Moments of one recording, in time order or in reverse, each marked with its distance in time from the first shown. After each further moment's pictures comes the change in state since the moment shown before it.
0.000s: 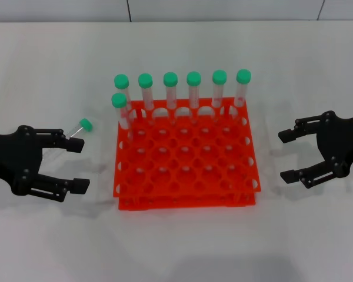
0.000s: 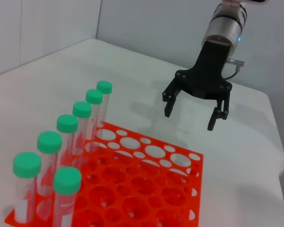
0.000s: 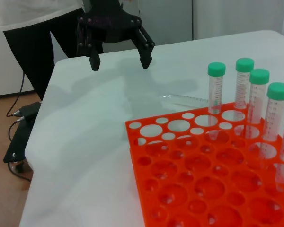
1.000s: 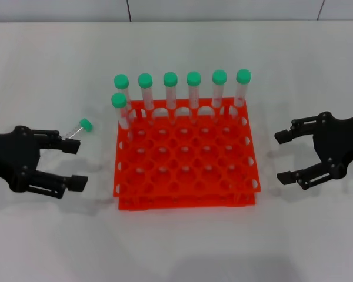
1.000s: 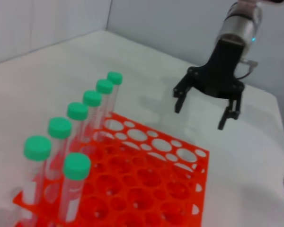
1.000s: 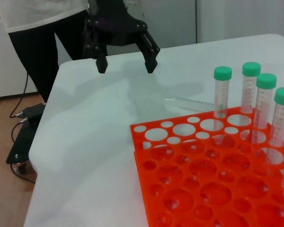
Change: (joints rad) left arm 0.008 -0.007 0.010 0.054 0.013 -0.002 -0.113; right arm -0.007 0.012 0.000 -0.020 -0.001 -0.006 -0.002
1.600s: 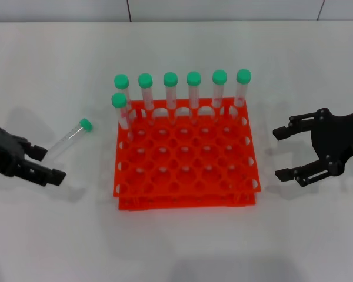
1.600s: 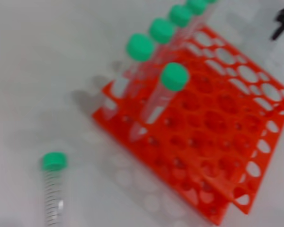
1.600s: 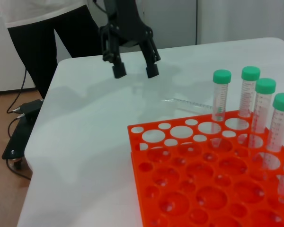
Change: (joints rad) left arm -0.100 -0.033 0.004 0.214 0.349 0.014 -0.419; right arm 0.002 0.005 0.000 -0.021 -0.008 0.009 -0.003
